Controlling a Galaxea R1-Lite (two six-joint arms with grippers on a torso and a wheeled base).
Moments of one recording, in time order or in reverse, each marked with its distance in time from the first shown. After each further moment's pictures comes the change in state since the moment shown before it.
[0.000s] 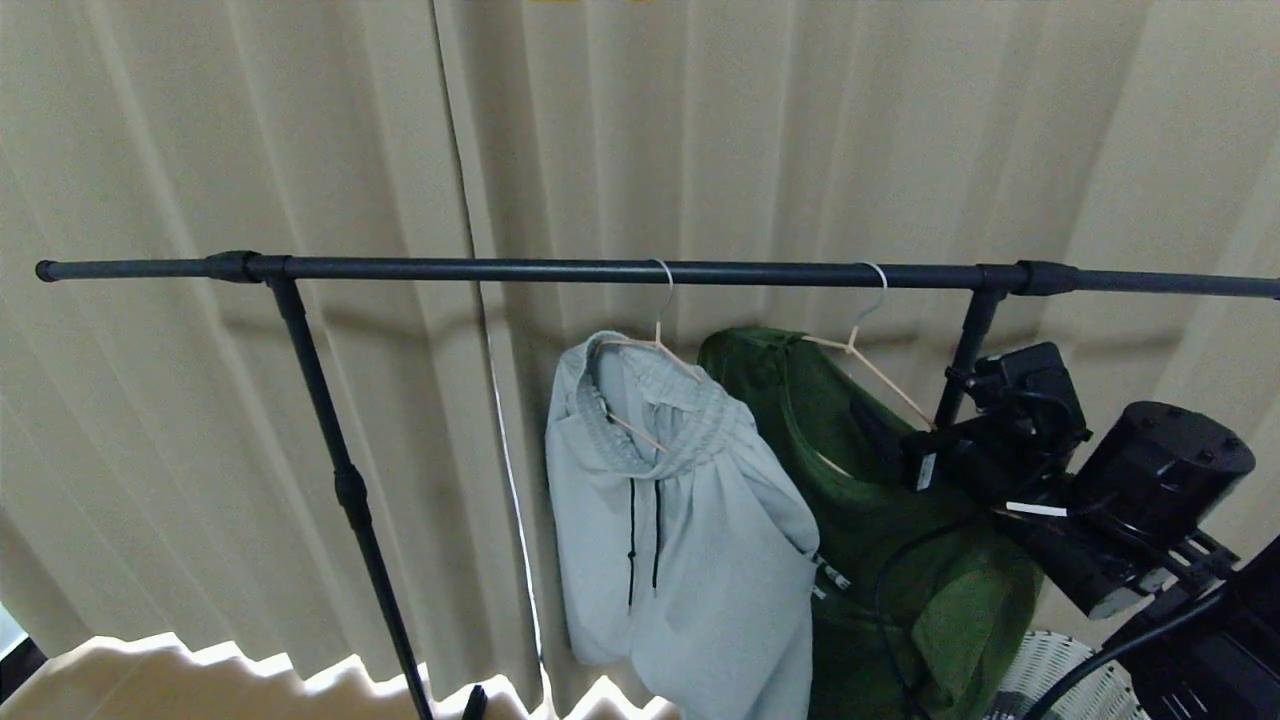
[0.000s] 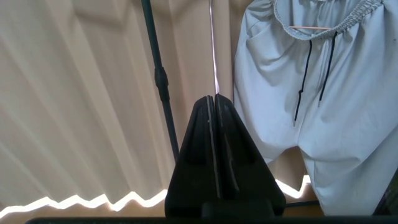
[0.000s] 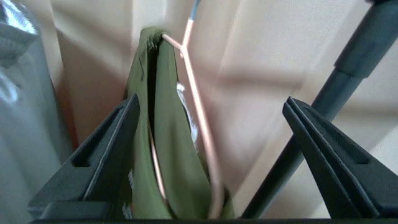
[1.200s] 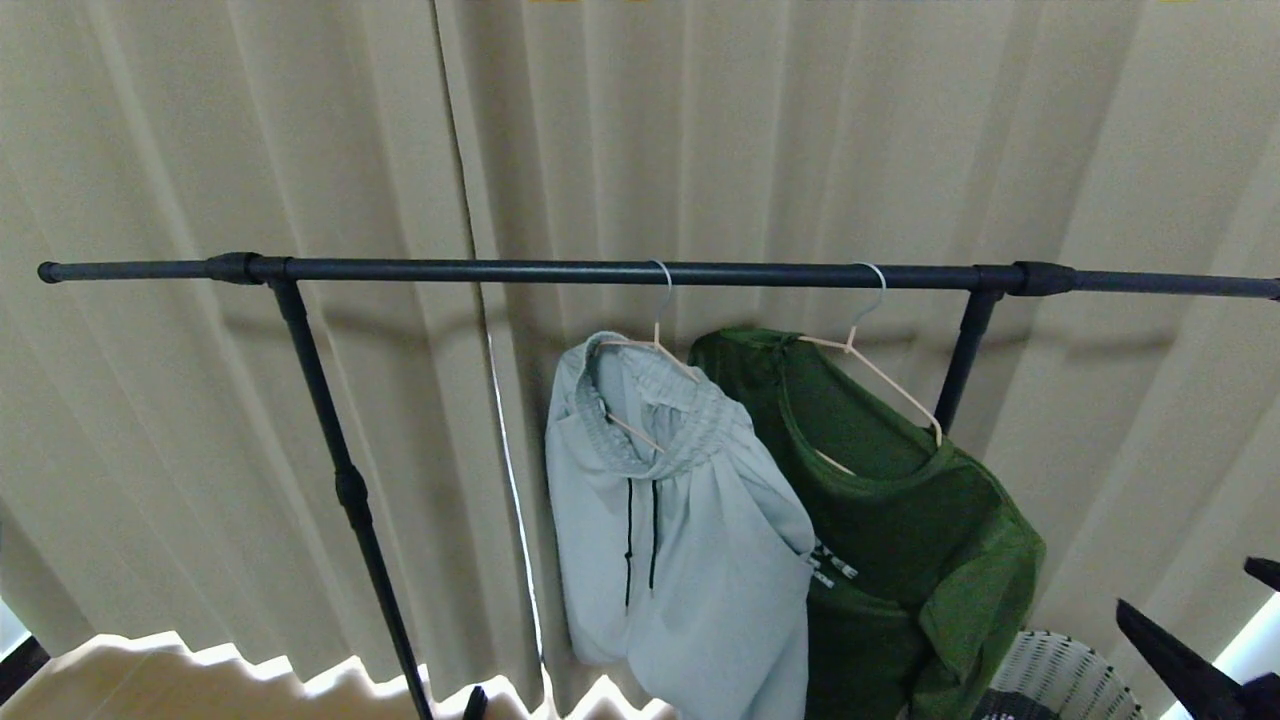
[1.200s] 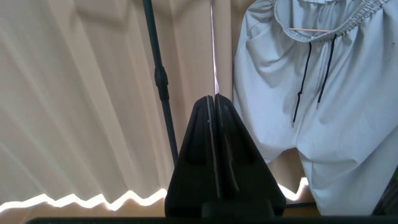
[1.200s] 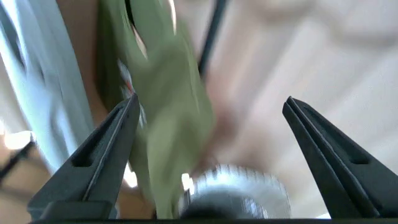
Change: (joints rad) left arm 0.001 0.000 0.000 0.000 0.003 -0.018; right arm -0.156 -1.065 0.287 1.100 -0.013 -0.004
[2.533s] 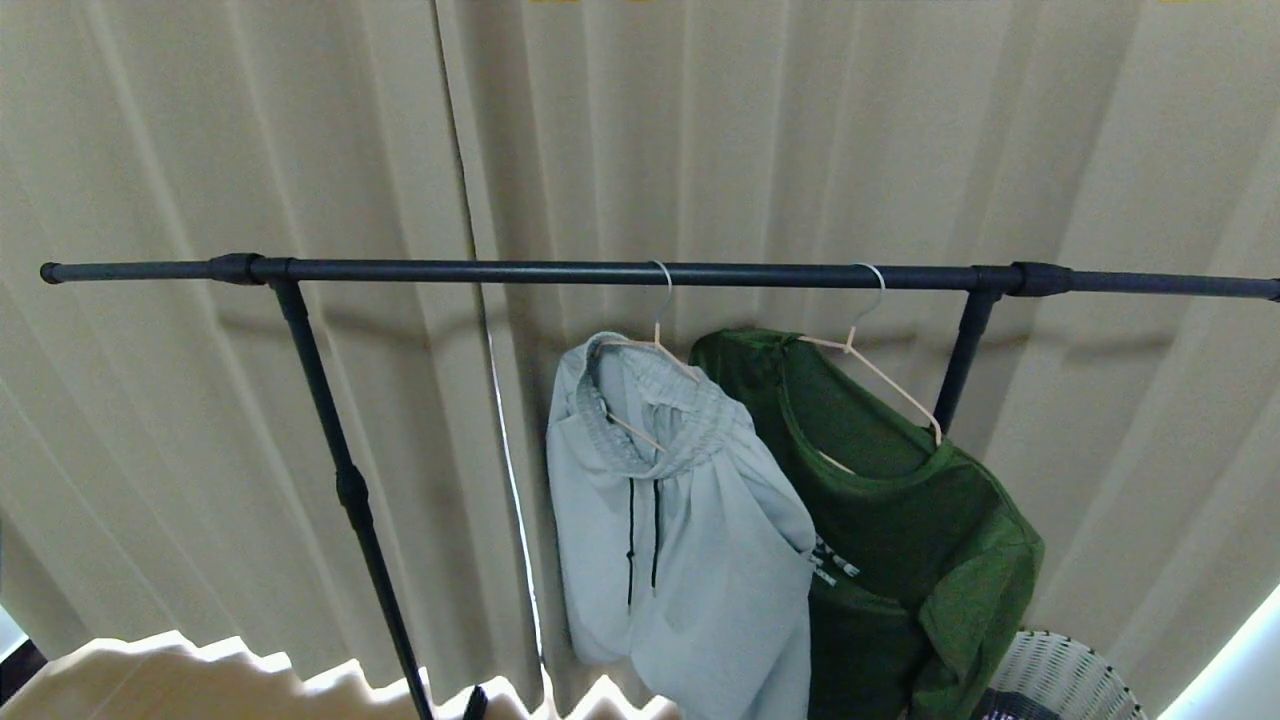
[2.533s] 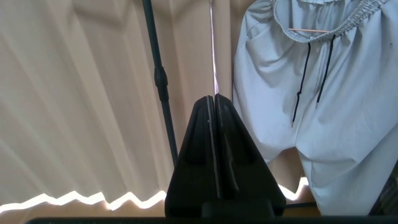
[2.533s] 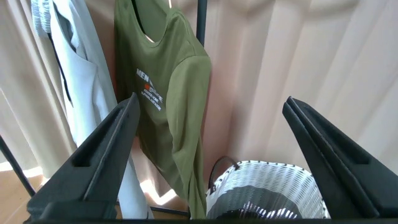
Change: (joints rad) left arm -0.001 0.000 0.000 0.000 0.000 -0.001; right arm -0.169 -0.834 0.095 0.460 0.200 0.174
